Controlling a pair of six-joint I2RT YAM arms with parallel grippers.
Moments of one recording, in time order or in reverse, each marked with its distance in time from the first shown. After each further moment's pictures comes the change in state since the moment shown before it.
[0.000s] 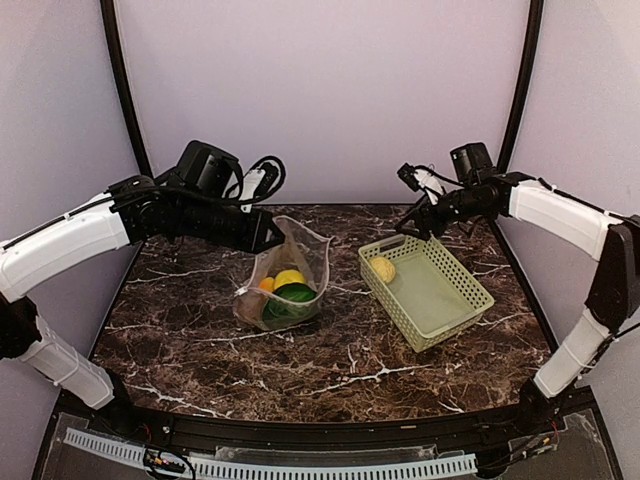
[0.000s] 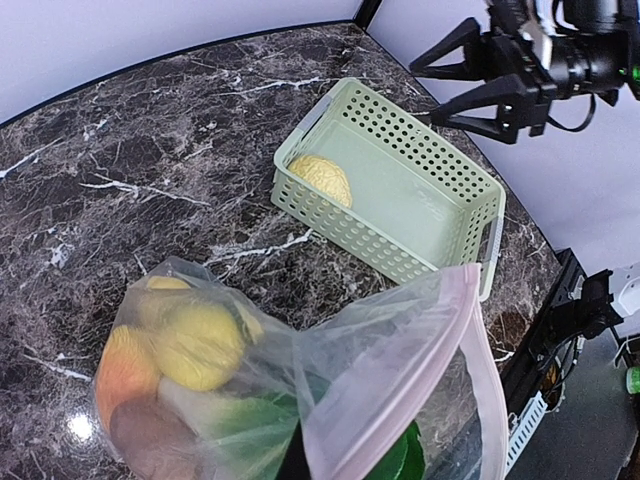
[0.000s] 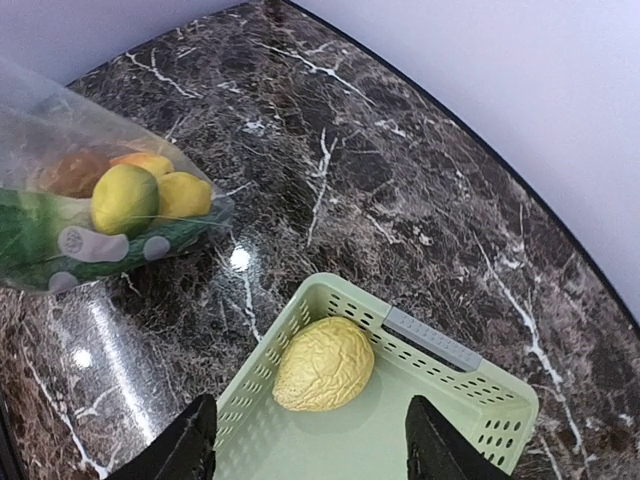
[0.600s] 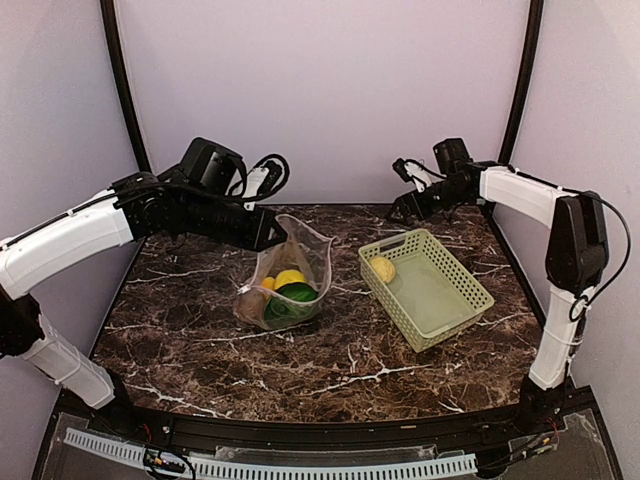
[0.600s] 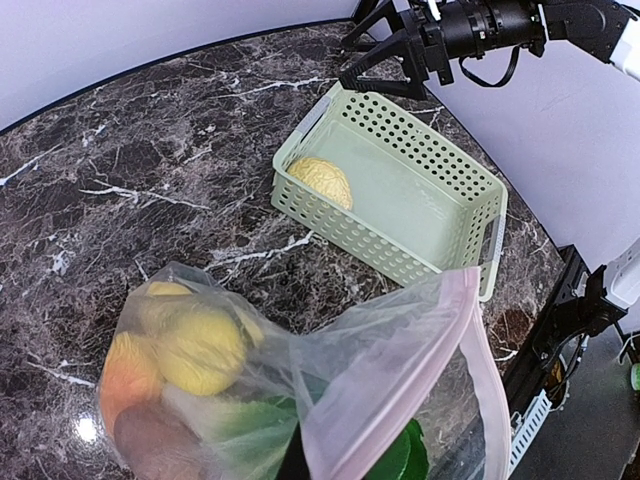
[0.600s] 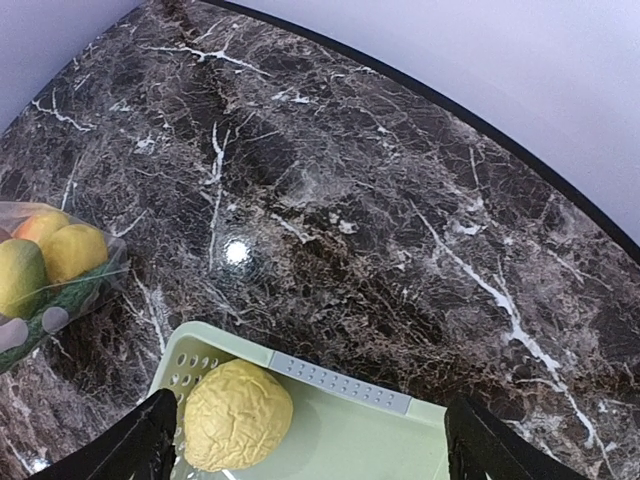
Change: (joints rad) left arm 0.000 0.026 0.034 -0.014 -0.001 0.019; right arm -0.069 0.360 0.296 -0.019 0.074 0.175
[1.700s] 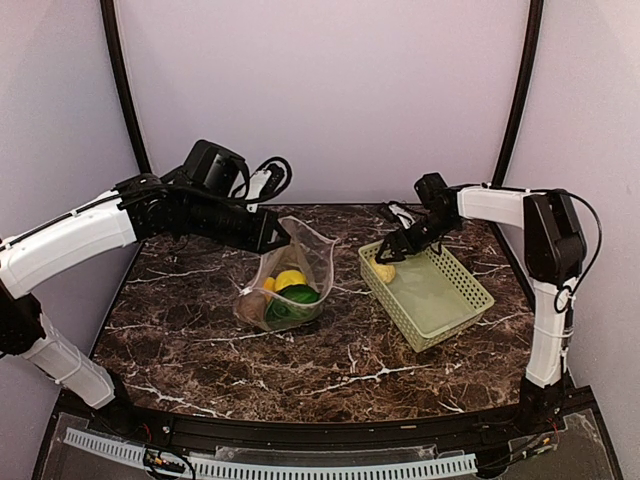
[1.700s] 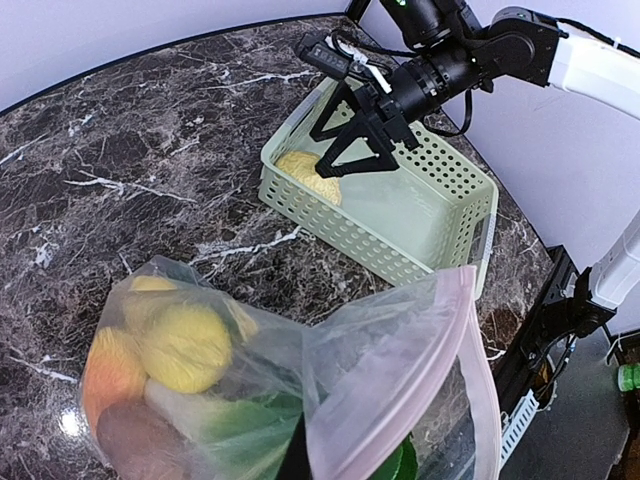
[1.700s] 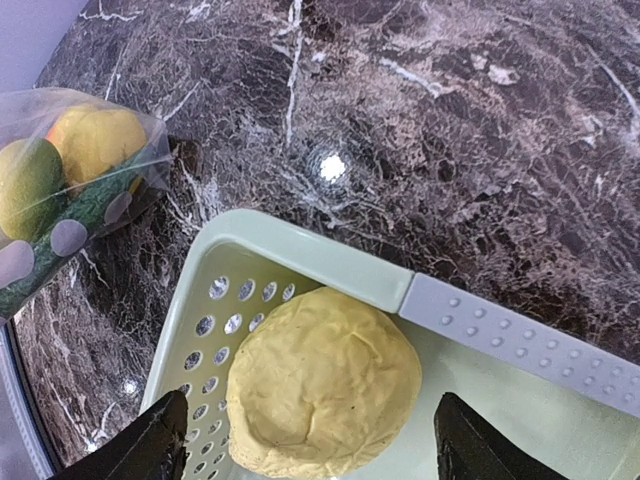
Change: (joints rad) left arm 0.000 0.011 -0.006 0.011 0.029 -0.031; right arm 0.037 0.145 -0.051 -0.110 -0.175 -0.008
